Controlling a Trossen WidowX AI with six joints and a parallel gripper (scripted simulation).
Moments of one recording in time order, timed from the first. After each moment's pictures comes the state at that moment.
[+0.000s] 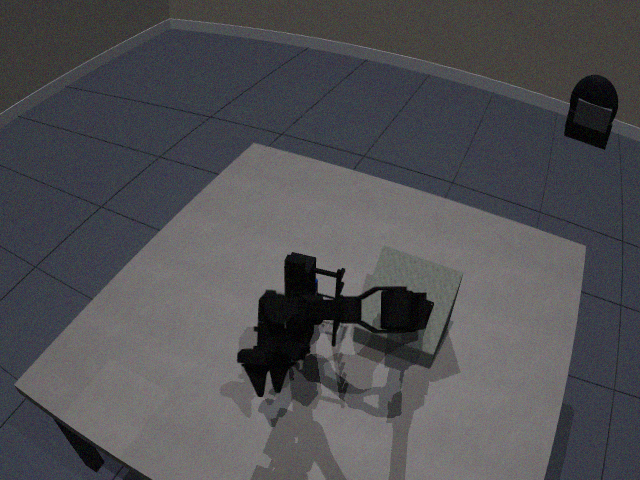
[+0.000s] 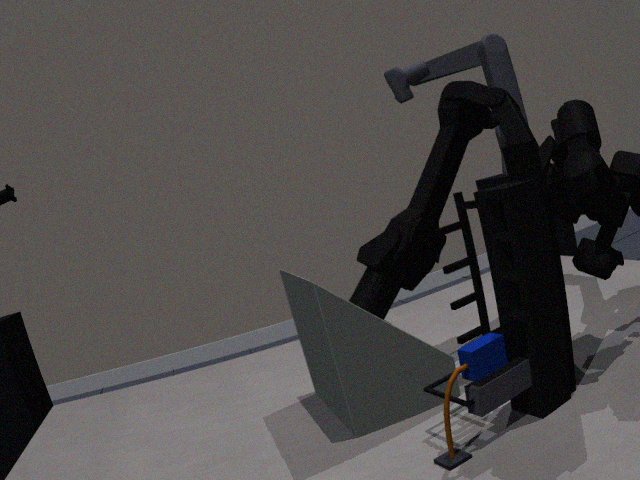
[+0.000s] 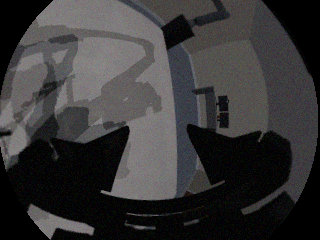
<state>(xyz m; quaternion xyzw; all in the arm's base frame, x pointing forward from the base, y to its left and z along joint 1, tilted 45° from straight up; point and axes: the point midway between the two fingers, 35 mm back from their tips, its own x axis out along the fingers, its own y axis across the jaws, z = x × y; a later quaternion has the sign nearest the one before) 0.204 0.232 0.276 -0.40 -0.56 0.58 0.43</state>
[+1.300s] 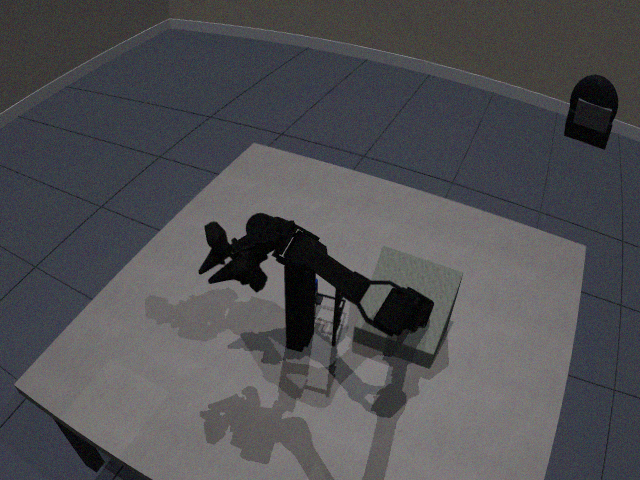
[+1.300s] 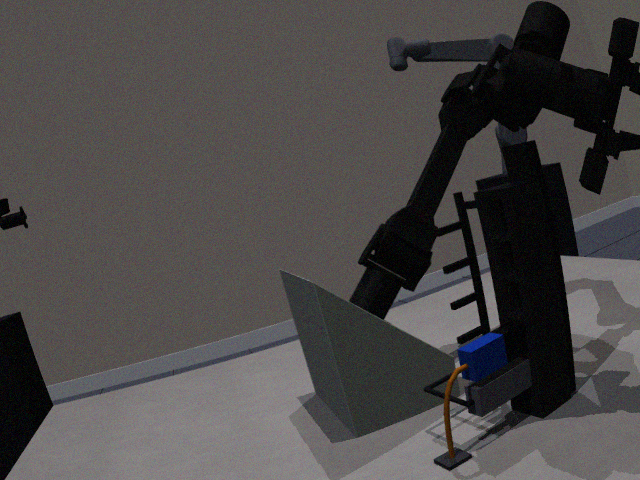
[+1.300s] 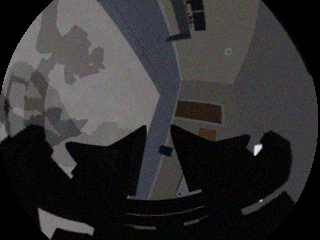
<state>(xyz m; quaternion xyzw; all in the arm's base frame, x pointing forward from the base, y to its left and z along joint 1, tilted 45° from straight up) 0.390 0.055 0.305 -0.43 -0.23 0.36 0.80</state>
